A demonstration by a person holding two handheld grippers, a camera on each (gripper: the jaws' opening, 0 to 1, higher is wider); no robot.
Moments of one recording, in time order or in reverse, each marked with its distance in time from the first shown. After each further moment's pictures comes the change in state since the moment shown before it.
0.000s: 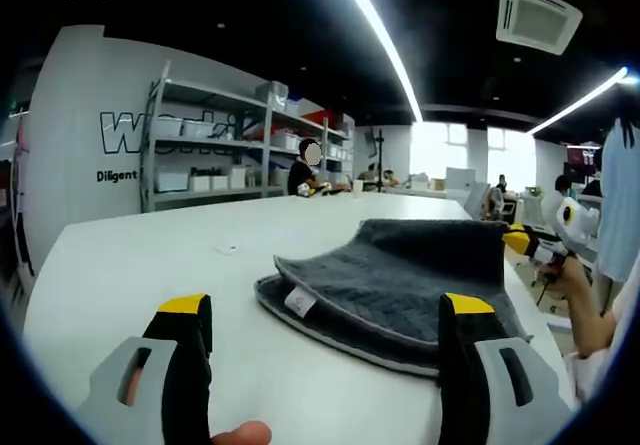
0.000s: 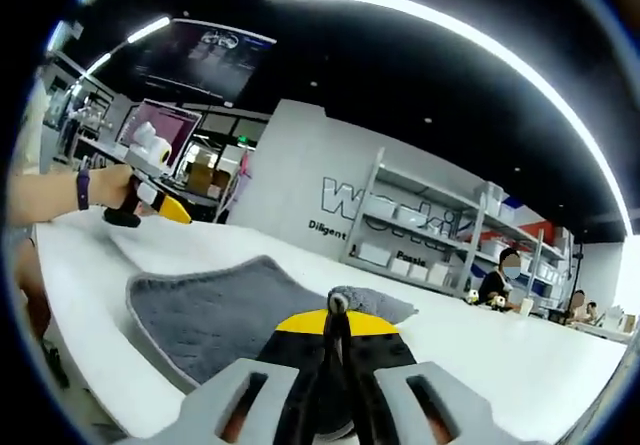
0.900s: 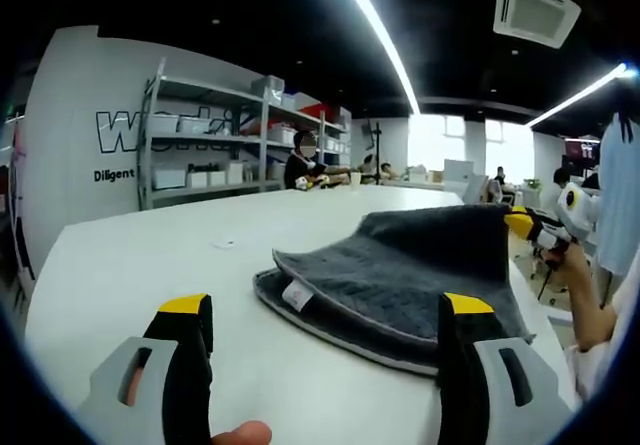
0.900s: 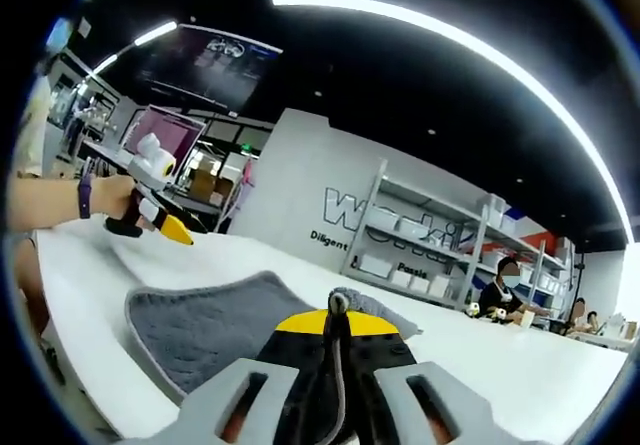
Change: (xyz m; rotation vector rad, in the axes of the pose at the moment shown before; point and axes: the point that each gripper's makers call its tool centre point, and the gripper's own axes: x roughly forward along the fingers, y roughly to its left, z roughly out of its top) left arm -0.004 -0.018 -0.014 0.017 0.031 -0.009; right arm 0.004 0.002 0.019 -0.015 -0.049 0.003
